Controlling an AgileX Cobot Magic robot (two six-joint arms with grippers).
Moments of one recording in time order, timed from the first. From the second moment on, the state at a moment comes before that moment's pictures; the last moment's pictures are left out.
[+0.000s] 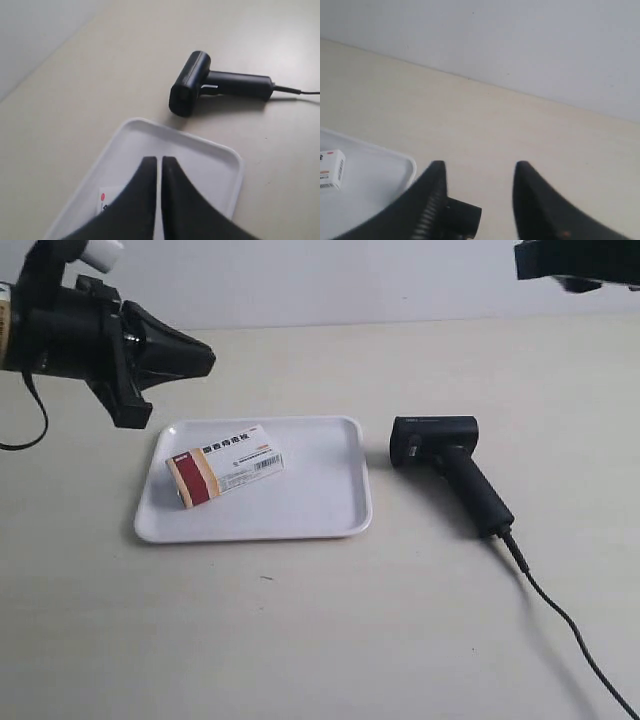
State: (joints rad) left arm -0.22 1.56 -0.92 1.74 -0.76 -1.16; right arm 0.45 1.18 -0.91 -0.10 0.33 0.05
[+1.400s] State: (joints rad) left arm -0.22 0.39 -0.16 1.55 -0.32 -1.38; right arm 0.45 0.94 -0.51 -0.10 0.04 0.17
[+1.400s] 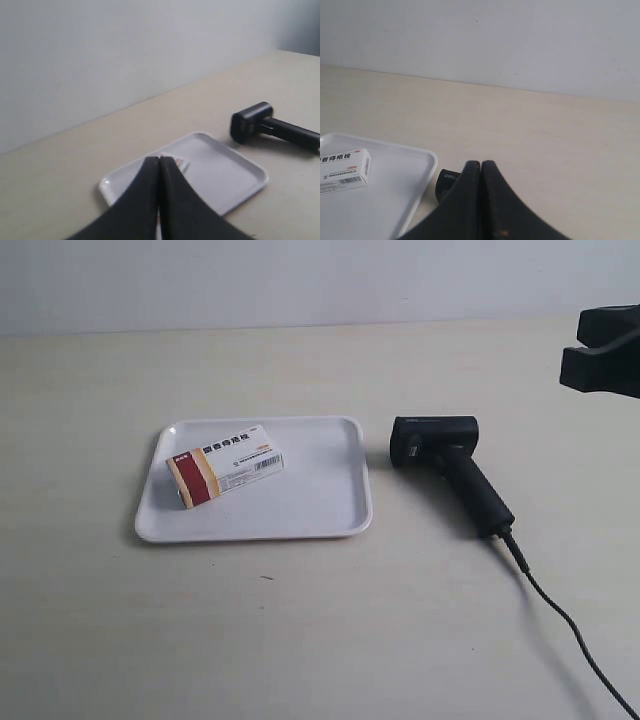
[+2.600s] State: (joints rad) left arm -0.01 0.01 0.00 0.06 0.21 0.05; right arm 0.45 0.94 -0.51 -0.10 0.04 0.17
